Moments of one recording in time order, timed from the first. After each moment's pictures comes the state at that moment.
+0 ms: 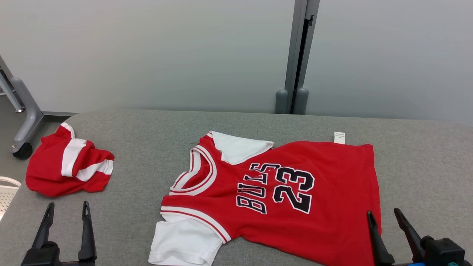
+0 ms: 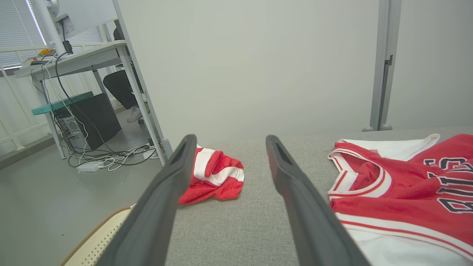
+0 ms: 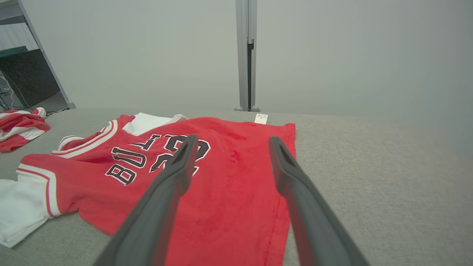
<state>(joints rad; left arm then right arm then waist) 0.14 0.16 0.15 0.06 0.02 -0.08 -0.19 0.13 -0.07 -0.05 0.08 0.13 0.13 -0.15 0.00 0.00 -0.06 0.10</state>
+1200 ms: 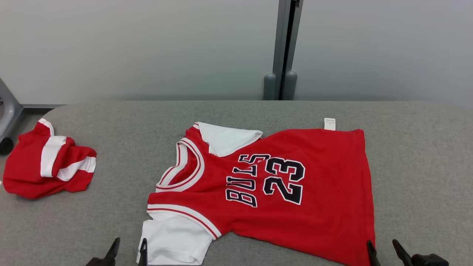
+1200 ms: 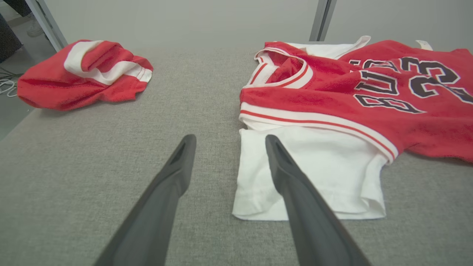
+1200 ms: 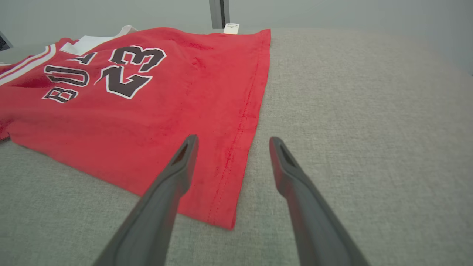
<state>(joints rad) 0.13 0.11 -0.02 0.31 -0.09 -0.12 -0.14 0.14 -0.05 -0.08 0.30 0.09 0.13 -0.15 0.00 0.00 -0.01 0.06</state>
